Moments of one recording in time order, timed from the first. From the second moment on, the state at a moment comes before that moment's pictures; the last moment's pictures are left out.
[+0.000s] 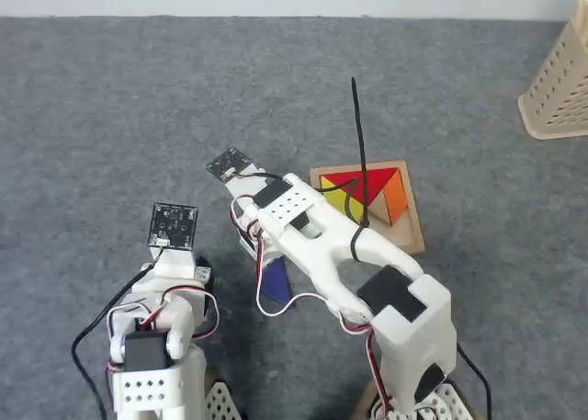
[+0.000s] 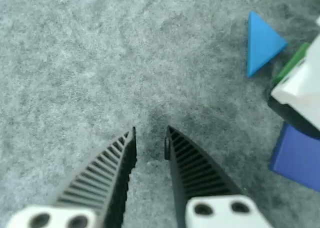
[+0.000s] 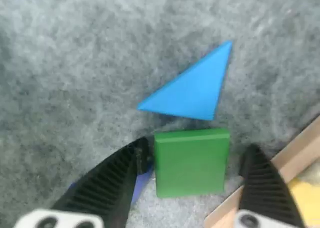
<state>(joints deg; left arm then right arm) -10.2 -103.4 97.1 72.2 -4.2 -45.3 21.7 9.9 61.1 0.7</state>
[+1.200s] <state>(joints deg) -10.2 -103.4 97.1 72.2 -4.2 -27.1 -14.6 31.2 67.3 27.2</state>
